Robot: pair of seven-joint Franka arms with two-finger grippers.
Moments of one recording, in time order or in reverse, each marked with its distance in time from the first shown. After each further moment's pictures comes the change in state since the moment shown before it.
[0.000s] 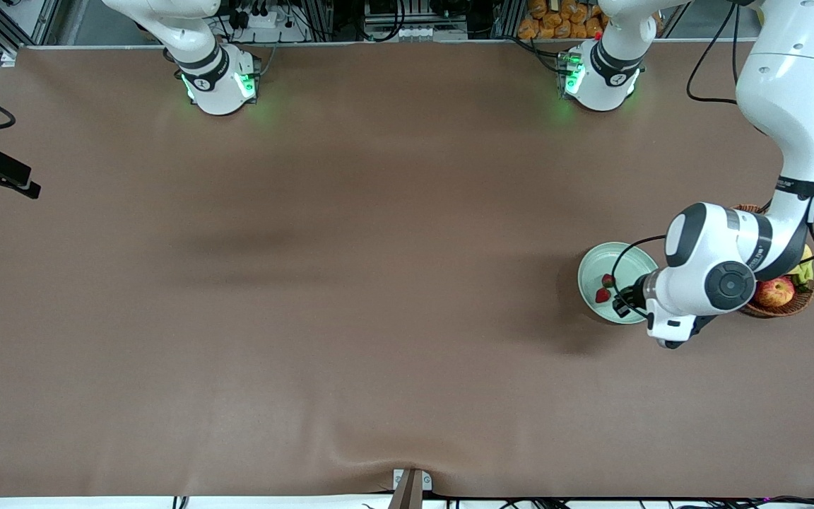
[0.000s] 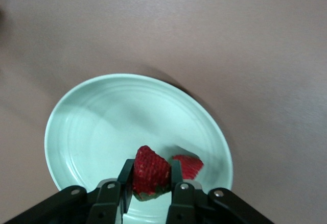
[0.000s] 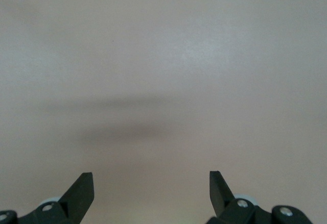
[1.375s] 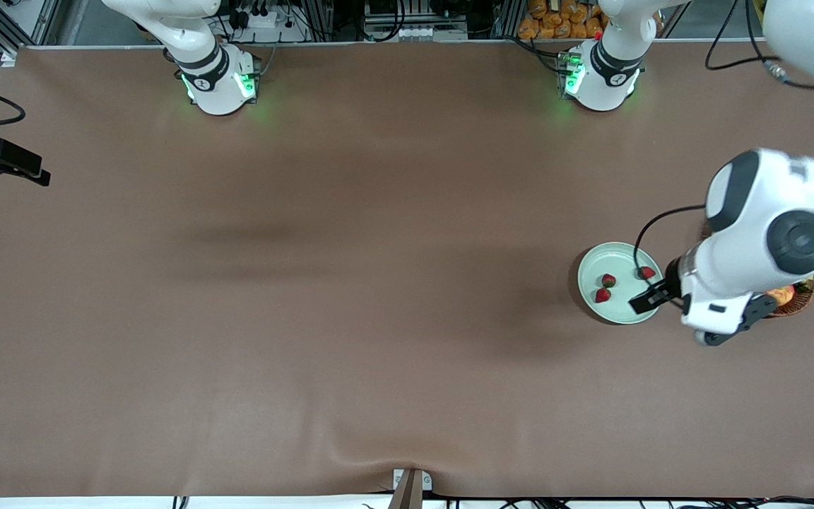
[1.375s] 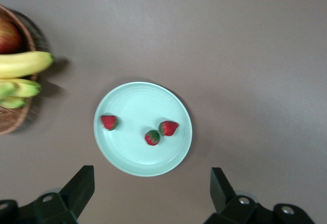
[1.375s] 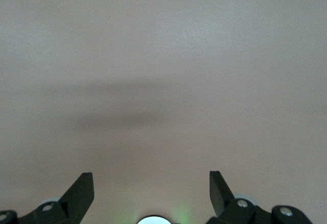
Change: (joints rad) left arm -0.003 -0.192 -0.113 0.235 0.000 -0.318 0.118; right arm 0.011 0.000 0.001 0.000 -0.011 -0.073 0.000
